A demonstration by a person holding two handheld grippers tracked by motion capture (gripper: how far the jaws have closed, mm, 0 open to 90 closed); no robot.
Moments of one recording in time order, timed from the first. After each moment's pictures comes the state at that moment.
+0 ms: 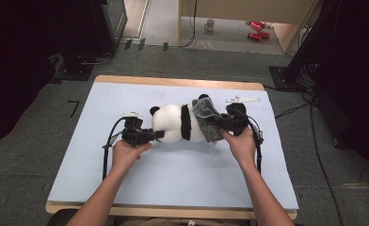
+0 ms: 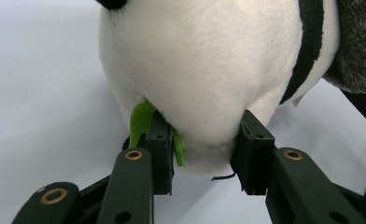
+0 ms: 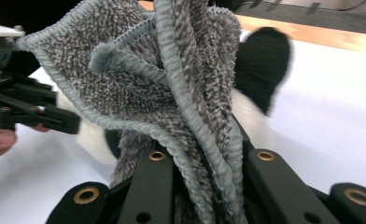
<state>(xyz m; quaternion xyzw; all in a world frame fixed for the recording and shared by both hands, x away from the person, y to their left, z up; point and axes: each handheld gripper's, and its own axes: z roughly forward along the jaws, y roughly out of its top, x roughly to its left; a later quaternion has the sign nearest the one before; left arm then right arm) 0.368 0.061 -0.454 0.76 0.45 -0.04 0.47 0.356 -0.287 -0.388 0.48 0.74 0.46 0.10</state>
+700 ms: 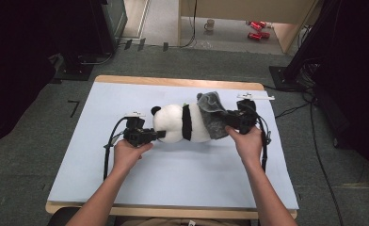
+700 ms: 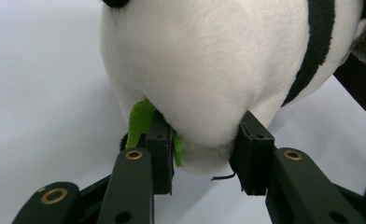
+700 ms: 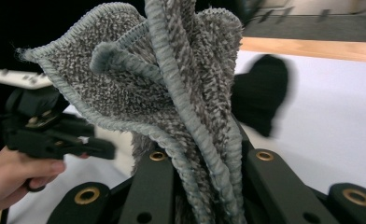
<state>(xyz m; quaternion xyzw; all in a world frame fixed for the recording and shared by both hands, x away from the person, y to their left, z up) 0.363 0.053 -0.451 0.77 0.45 -0.02 0.46 0.346 -0.291 -0.365 0.49 0.70 0.51 0.07</state>
